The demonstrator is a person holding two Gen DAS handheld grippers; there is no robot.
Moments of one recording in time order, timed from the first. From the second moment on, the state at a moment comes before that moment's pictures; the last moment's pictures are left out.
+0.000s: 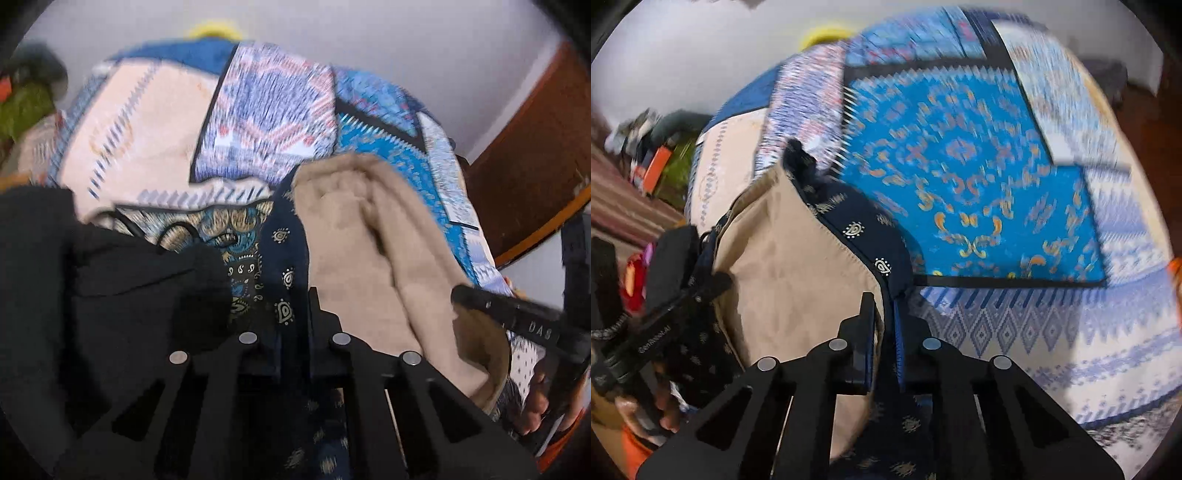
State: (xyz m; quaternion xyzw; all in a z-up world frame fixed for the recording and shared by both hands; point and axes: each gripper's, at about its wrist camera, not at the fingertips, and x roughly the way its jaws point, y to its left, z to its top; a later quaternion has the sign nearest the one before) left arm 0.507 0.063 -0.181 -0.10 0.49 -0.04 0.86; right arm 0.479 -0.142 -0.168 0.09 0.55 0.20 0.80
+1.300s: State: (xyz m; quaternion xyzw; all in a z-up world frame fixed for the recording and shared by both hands) left arm 0.237 0.038 -0.146 0.00 0.48 -0.05 0.88; right arm 0.250 -0.185 -0.115 -0.05 0.50 0.21 0.84
